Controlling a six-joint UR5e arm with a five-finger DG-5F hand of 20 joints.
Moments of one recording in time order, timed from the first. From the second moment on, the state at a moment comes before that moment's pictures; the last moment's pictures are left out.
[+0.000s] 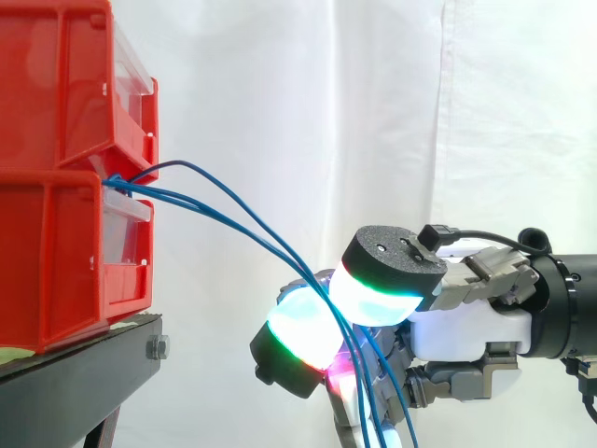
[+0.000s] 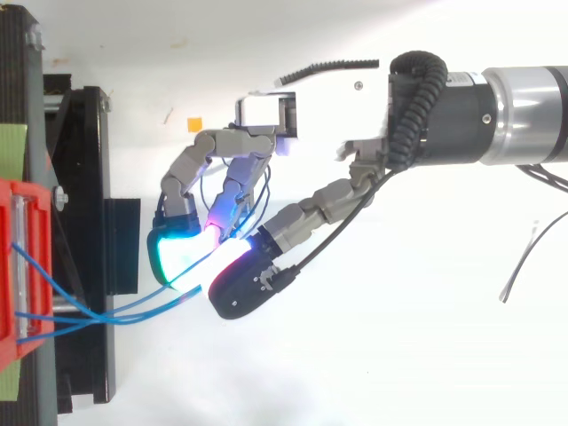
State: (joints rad) arm 0.03 -2.35 -1.19 -2.74 -1.64 -0.20
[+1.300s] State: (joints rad) arm 0.03 -2.35 -1.19 -2.74 -1.65 -0.20
